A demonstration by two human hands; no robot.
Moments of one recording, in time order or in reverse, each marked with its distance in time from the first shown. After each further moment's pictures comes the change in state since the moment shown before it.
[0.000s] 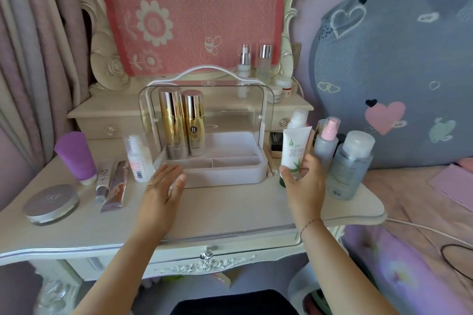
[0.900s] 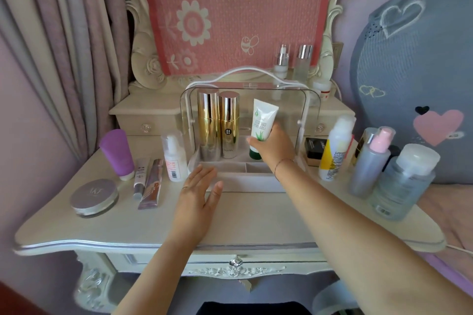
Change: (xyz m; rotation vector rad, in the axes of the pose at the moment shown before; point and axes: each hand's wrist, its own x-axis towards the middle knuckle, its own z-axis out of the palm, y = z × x) left_hand 0.001 -0.004 0.002 0.030 0.013 0.010; right_hand 0.043 -0.077 0.130 -0.230 -0.477 -0.048
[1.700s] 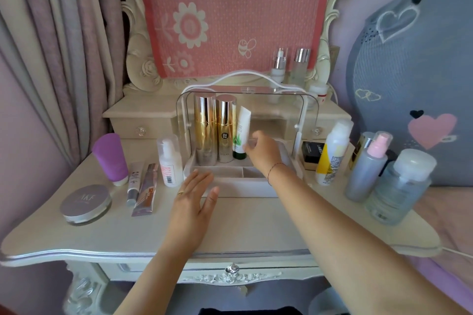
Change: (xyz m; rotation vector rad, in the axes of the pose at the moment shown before) left_hand -0.001 -0.001 -0.001 -0.031 0.005 0.005; right_hand 0.010 0.002 0.020 -0.035 -0.146 -0.065
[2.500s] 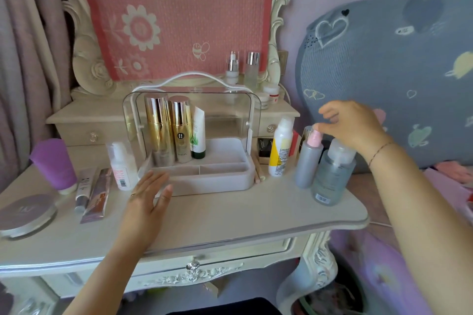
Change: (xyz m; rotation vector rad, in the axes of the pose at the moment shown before) left_hand 0.001 0.001 0.000 0.011 -0.032 0.001; right_hand -0.070 0.059 -0.253 -0.429 0.235 -0.001
